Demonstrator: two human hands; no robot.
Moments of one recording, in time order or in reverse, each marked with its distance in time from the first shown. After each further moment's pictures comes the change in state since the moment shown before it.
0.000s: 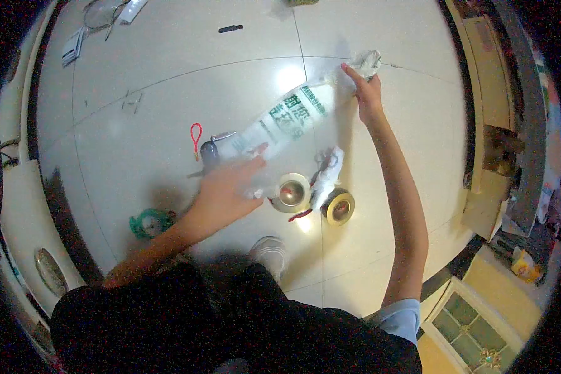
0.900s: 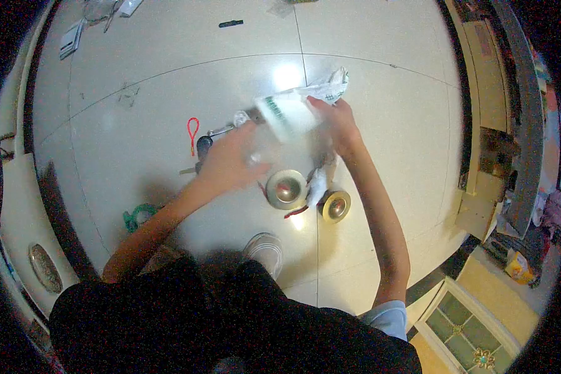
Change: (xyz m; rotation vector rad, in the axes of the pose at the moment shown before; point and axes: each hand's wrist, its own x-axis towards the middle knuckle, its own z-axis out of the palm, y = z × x) left_hand 0.037 -0.027 0.023 -0.197 0.027 -0.194; right_hand -0.083 0.009 0.044 -0.007 -0.114 0.281
